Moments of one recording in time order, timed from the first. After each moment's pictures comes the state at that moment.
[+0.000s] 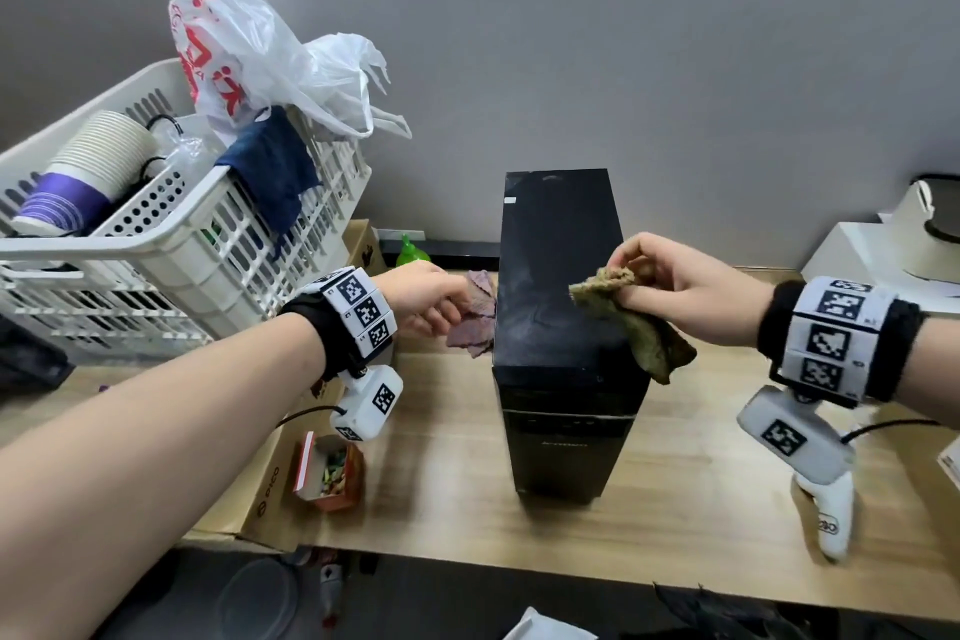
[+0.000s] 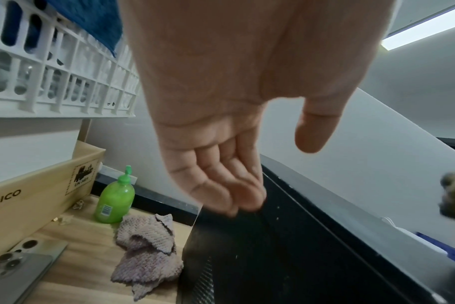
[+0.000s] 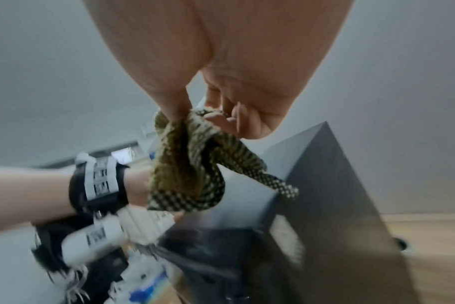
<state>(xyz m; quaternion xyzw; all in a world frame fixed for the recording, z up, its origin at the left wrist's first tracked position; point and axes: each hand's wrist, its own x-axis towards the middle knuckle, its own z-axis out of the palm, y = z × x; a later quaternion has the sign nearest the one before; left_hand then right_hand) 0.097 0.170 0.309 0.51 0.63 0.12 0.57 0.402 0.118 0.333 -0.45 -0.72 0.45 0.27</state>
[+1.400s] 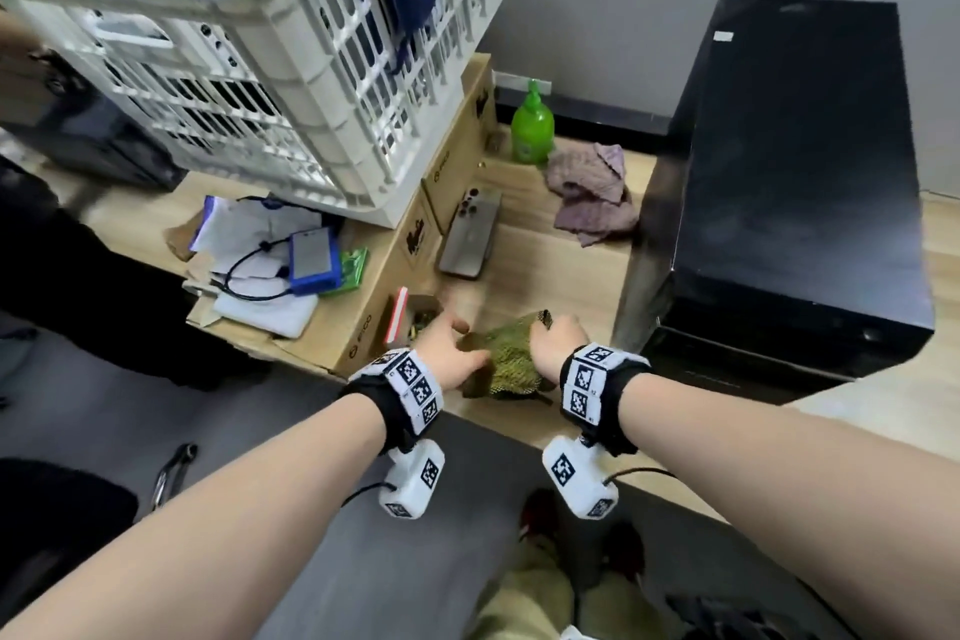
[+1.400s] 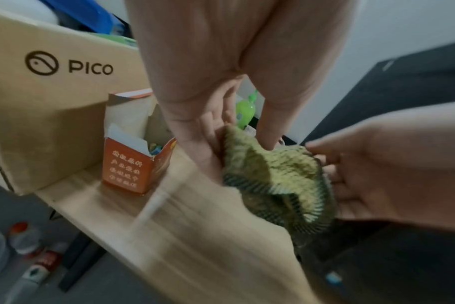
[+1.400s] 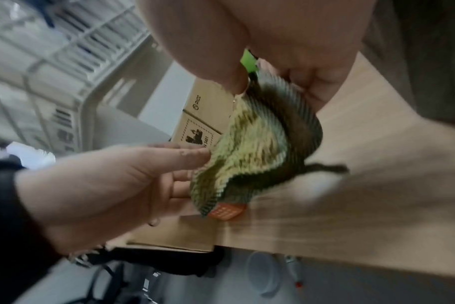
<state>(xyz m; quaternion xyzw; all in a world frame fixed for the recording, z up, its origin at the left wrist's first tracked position) -0.010 0.035 0.088 0.41 0.81 0.11 0.40 0.137 0.089 0.097 -0.72 -0.49 0.49 0.03</state>
